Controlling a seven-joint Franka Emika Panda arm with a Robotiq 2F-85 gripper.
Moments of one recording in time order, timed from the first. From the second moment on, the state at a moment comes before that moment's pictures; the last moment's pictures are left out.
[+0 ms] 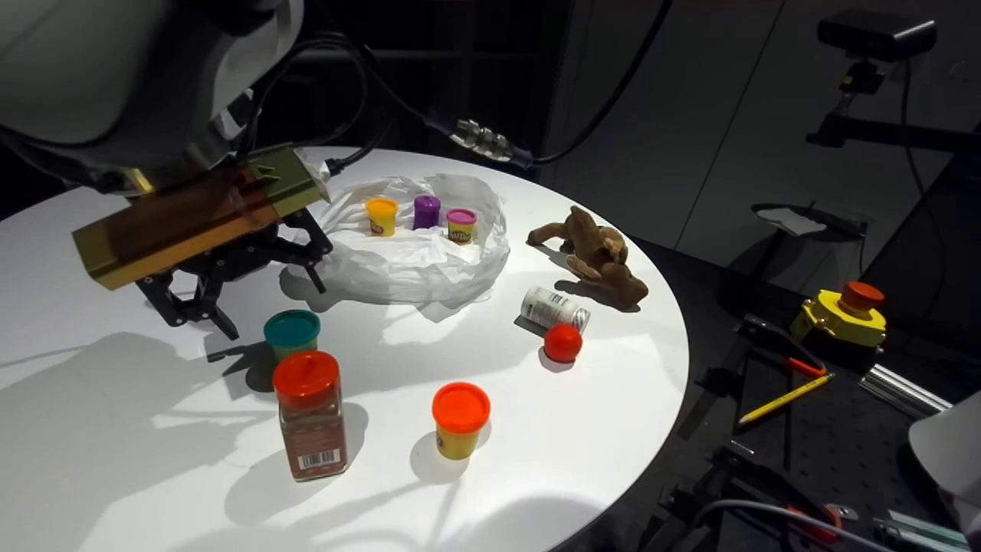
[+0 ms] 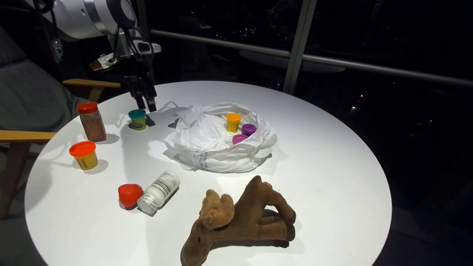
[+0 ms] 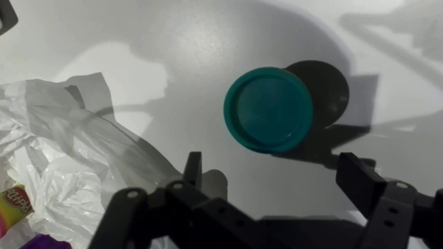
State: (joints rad) arm 0.54 0.98 -0.05 -1.19 -0.22 1.97 0.90
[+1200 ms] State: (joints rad) arm 0.42 0.81 0.07 -1.51 -0.09 2.19 0.72
